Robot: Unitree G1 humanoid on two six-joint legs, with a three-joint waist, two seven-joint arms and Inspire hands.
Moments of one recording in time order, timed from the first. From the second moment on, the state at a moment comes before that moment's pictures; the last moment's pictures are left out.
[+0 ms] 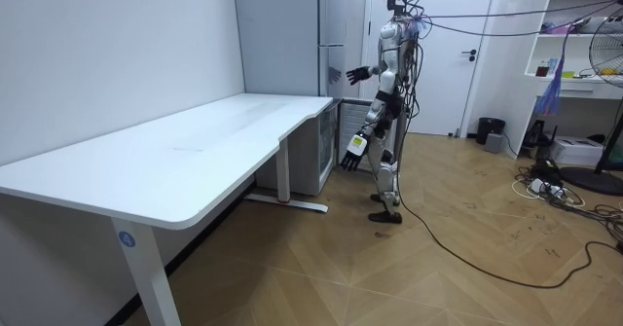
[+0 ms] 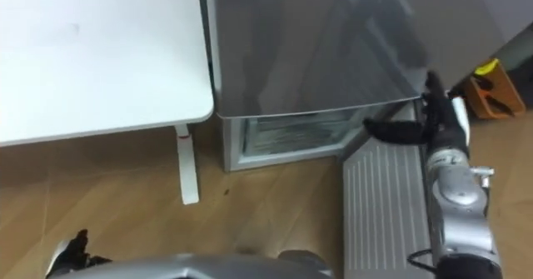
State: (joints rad) left arm 0.21 0.27 0.17 1.09 0.33 -0.02 0.16; right arm 0.14 -0.33 -0.23 0.24 0.03 -0.03 -0.04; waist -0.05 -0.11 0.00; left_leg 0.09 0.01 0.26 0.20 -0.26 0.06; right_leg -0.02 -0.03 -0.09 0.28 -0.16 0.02
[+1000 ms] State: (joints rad) left arm 0.27 0.22 0.16 0.93 0.36 0.07 0.19; right arm 0.21 -0.31 -0.26 0.48 0.23 0.00 -0.24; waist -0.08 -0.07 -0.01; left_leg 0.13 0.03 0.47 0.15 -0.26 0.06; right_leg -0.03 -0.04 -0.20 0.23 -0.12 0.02
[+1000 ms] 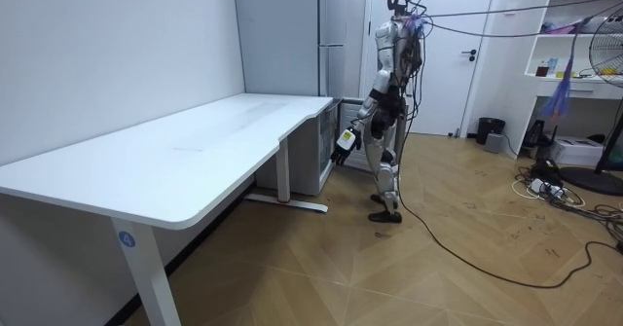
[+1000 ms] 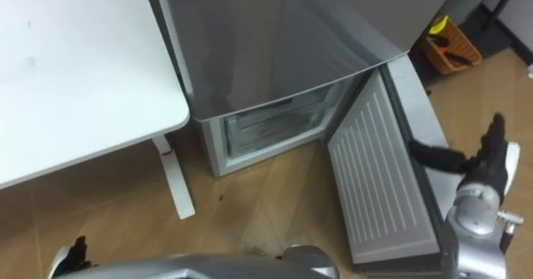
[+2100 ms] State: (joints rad) left arm 0.27 0.22 0.14 0.94 0.36 0.06 0.22; right arm 0.15 -0.27 -0.35 0.77 0.72 -0.18 -0.11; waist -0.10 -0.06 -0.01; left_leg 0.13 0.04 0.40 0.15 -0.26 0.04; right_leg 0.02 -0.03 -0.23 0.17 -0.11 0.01
